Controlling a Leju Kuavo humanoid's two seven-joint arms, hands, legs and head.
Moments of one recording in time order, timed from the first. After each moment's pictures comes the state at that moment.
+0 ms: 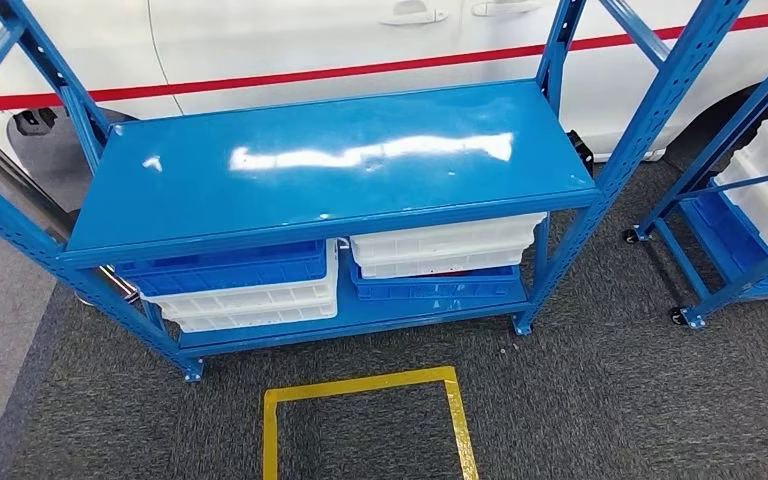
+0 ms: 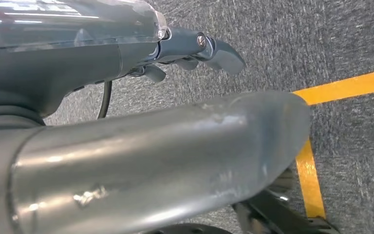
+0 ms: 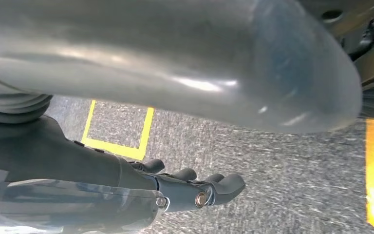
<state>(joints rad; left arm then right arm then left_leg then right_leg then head) -0.05 -0.16 1.36 -0.41 -1.52 -0.06 -0.27 -0.04 0.26 -1.41 -0.46 1.55 0.15 -0.01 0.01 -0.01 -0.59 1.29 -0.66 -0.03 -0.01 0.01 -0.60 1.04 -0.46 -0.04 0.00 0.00</state>
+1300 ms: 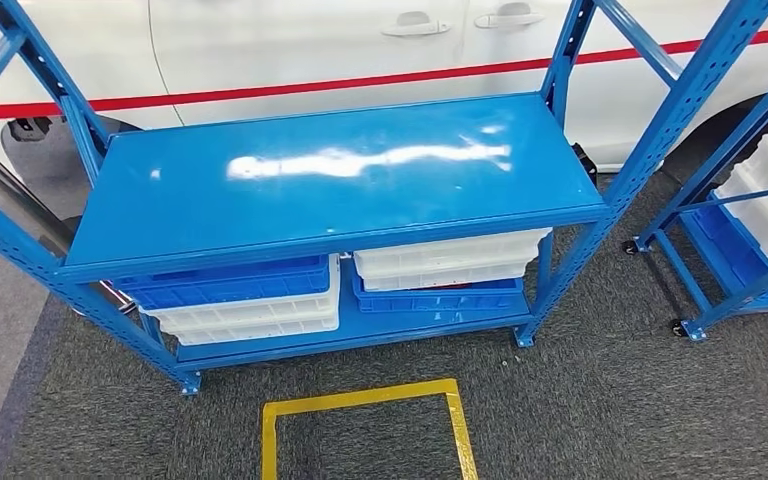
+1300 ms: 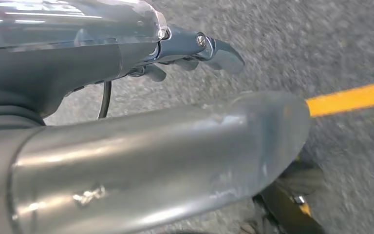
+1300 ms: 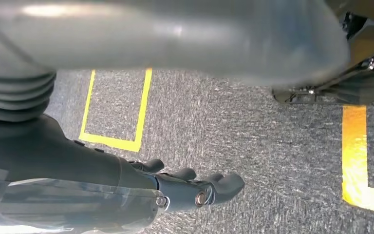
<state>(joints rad) -0.05 -0.19 1.37 -0.45 -1.53 -0.04 -0.26 -0.06 0.26 -1.40 -0.45 1.54 0.06 0.01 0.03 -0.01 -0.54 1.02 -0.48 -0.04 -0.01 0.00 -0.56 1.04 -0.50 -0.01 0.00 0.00</state>
